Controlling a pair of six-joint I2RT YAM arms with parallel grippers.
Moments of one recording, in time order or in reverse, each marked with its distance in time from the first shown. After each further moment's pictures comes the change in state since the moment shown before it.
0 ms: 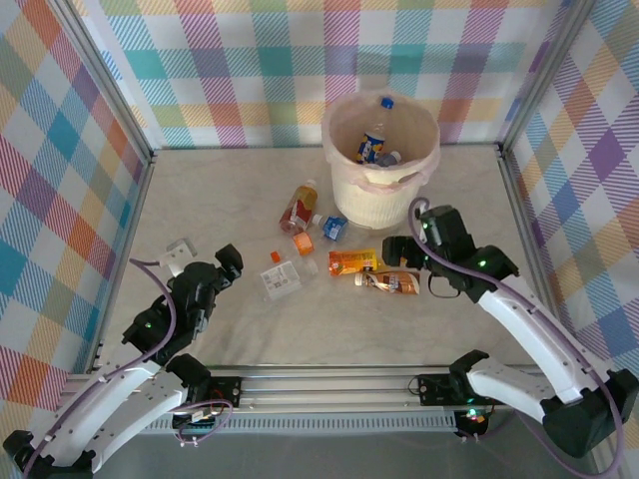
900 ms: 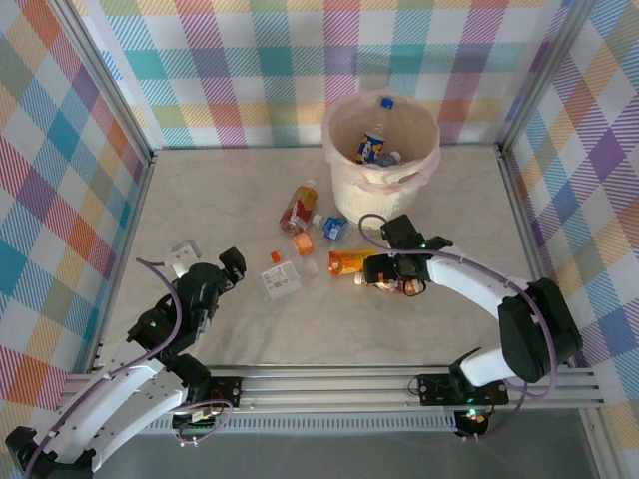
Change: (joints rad) left arm 0.000 0.012 -0.030 0.019 0.017 0.001; right arm -0.001 0.428 -0.101 0.228 -0.040 -0.098
